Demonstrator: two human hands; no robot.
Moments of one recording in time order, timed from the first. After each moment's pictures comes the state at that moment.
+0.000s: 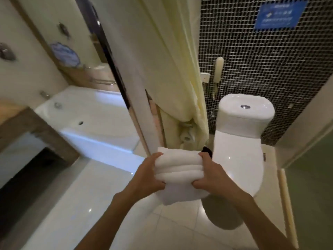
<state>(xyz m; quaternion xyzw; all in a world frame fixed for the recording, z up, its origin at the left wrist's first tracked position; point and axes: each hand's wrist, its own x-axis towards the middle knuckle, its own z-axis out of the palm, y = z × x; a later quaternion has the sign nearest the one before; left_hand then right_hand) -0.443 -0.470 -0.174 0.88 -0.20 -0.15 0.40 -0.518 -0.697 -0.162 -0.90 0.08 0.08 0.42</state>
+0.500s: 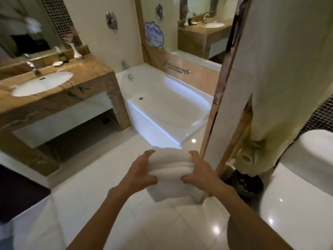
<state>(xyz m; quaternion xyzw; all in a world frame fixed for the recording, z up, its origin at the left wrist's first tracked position) -0.440 -0.267 -0.195 0.91 0.04 -0.05 0.41 -0.404 -0.495 -0.176 -0.90 -0.12 0.18 0.38</state>
